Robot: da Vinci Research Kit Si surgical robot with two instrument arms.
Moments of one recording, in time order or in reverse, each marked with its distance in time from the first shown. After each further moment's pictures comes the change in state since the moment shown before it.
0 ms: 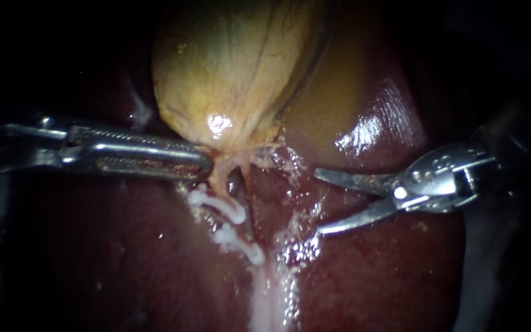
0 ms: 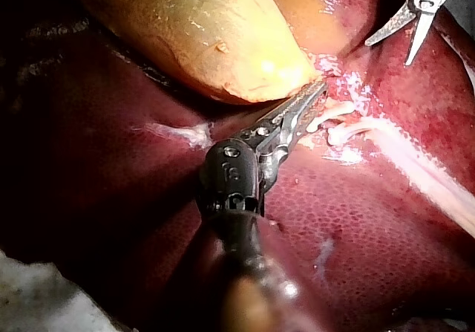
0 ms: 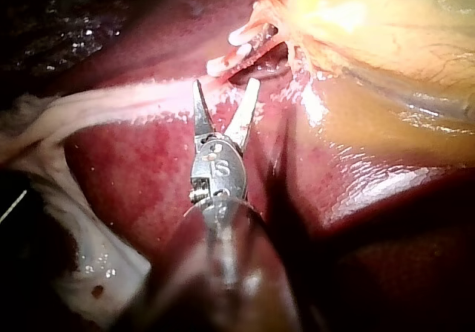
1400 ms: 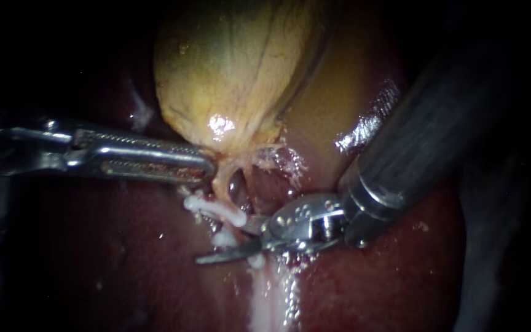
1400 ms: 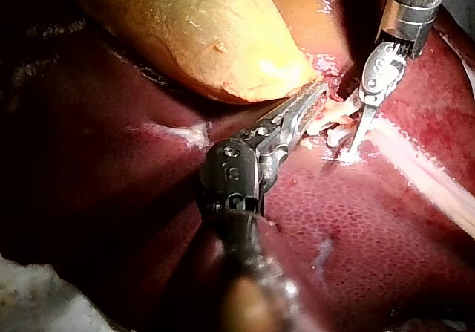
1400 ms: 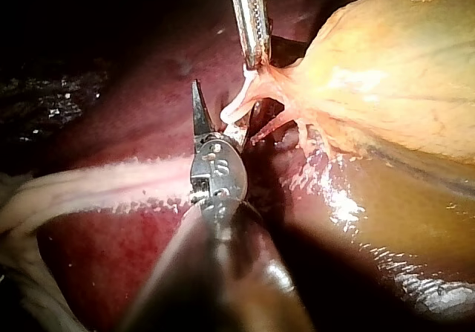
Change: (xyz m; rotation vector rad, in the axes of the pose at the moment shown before) right arm -0.002 -0.001 0.015 0.028 0.020 0.050; left arm 0.000 0.000 0.001 0.004 0.001 0.002
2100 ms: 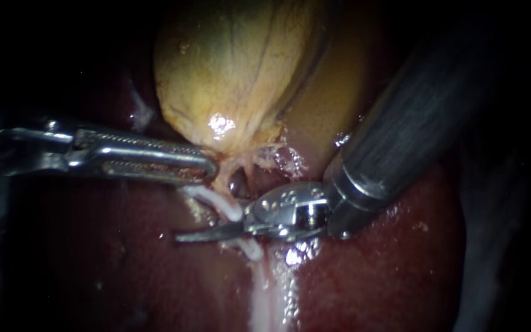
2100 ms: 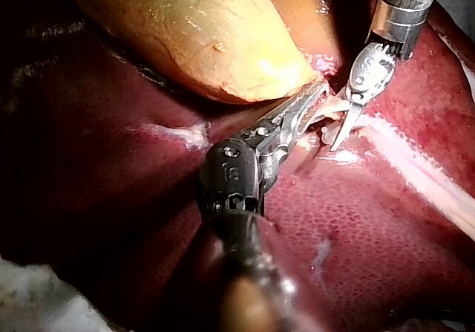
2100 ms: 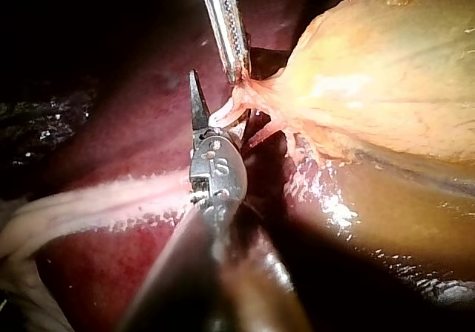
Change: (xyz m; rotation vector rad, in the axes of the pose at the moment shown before) right arm 0.002 0.001 0.001 -0.011 0.055 0.053; left arm 0.000 0.000 0.000 0.001 0.000 0.000
